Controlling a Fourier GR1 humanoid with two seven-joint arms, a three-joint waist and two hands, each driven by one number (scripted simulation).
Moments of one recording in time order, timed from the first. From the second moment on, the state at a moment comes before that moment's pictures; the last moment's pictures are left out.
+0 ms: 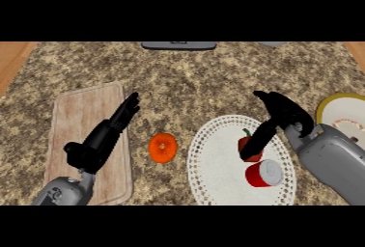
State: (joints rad) left arm -0.18 0.32 -0.37 -1.55 0.22 0.06 0.01; right arm -0.66 -0.61 0.64 -1.52 -0.11 0.02 1.22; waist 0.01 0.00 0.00
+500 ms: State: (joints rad) left arm -0.17 0.31 -0.35 -1.58 0.22 0.06 0.05; right arm -0.70 -0.55 0.71 -1.49 -0.07 0.03 1.24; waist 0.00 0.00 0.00
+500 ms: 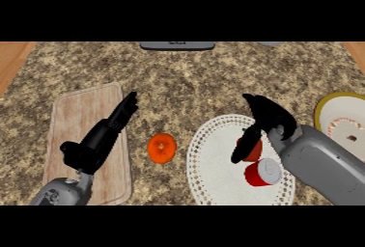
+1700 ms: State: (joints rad) left arm -0.14 0.28 -0.32 -1.56 0.18 0.02 0.02; right arm -0.56 -0.49 0.73 -1.39 0.23 0.00 1.20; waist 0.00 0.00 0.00
